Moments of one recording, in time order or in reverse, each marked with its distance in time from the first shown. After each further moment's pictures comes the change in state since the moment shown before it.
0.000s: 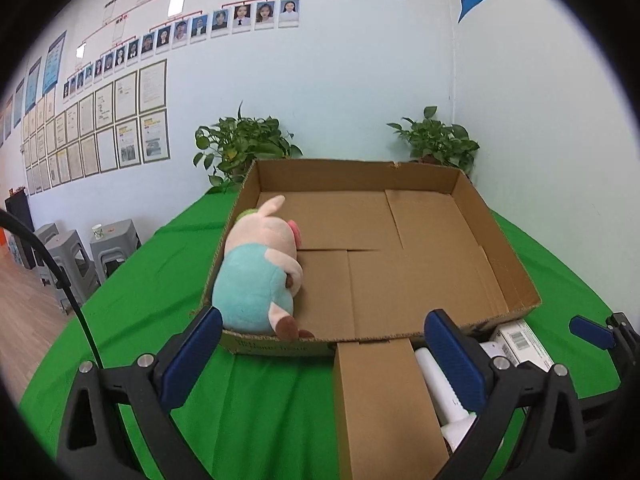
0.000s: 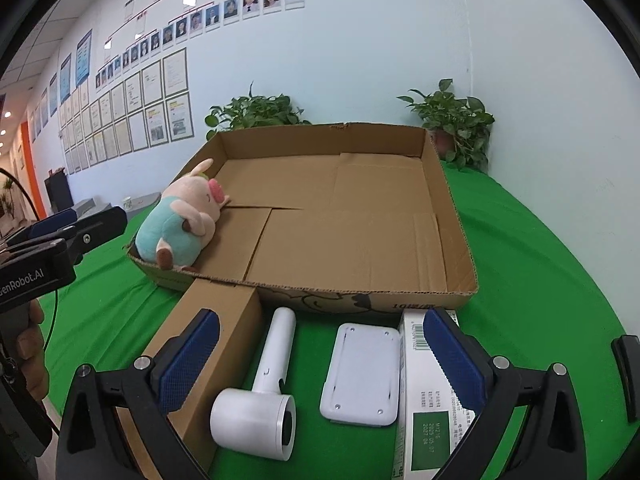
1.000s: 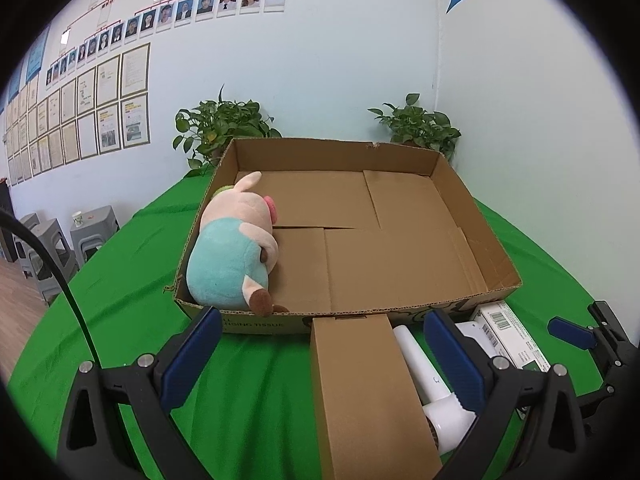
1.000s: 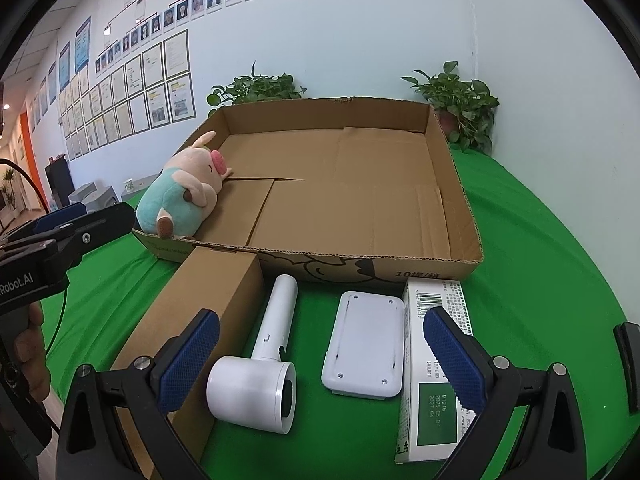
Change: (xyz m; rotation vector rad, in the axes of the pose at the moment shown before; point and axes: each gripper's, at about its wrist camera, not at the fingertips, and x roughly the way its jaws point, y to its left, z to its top) left arm 0.003 -0.004 -0.015 -0.006 0.051 -0.082; right arm 0.014 0.002 -0.016 -0.004 0.071 0.013
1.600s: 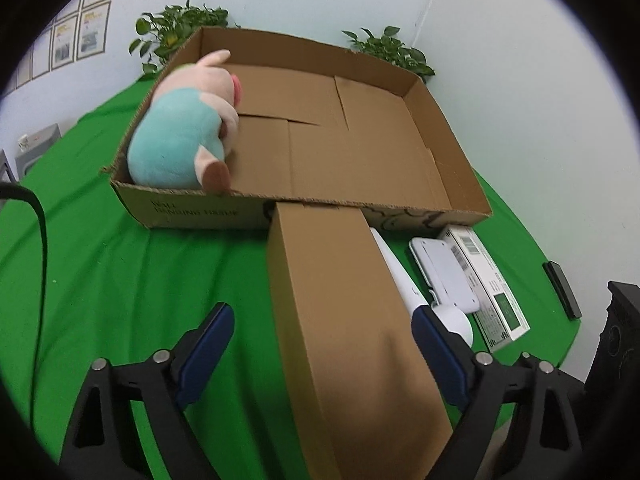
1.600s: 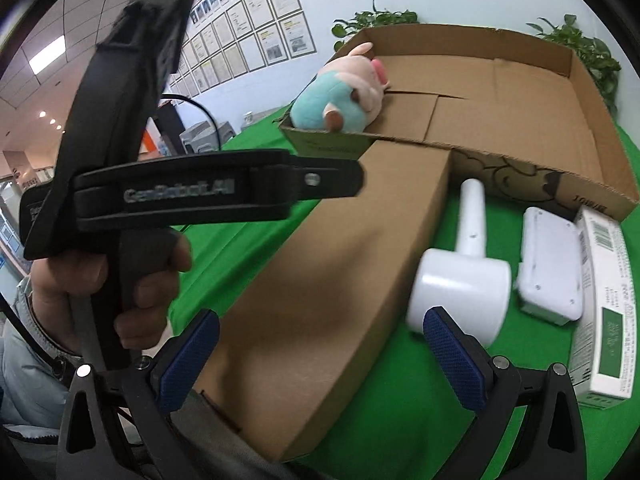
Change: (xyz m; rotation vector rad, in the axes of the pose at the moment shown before) left arm 0.035 0.017 -0.042 -0.089 0.307 -0.246; right arm 0.016 0.078 -0.044 -0.111 0.244 0.463
